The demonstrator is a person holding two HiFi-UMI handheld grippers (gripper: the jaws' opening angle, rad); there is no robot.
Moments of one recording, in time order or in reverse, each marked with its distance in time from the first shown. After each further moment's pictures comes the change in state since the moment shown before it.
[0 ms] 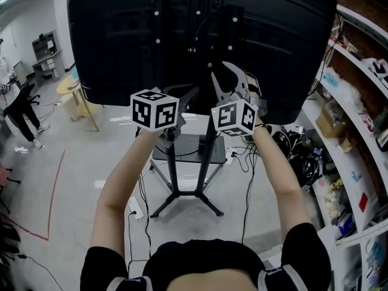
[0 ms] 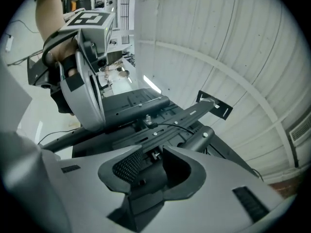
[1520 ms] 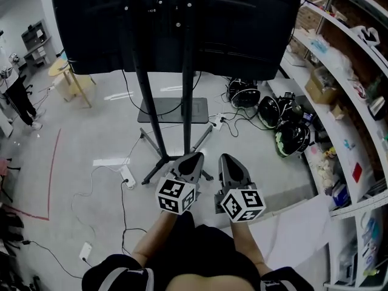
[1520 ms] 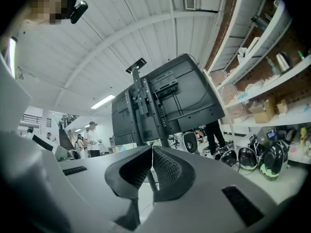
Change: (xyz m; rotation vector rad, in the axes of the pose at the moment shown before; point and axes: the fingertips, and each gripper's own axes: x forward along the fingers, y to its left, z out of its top) left arm -0.074 -0.275 -0.256 -0.123 0.055 0.181; right arm -0.405 0.148 -0.081 1.374 0.292 0.030
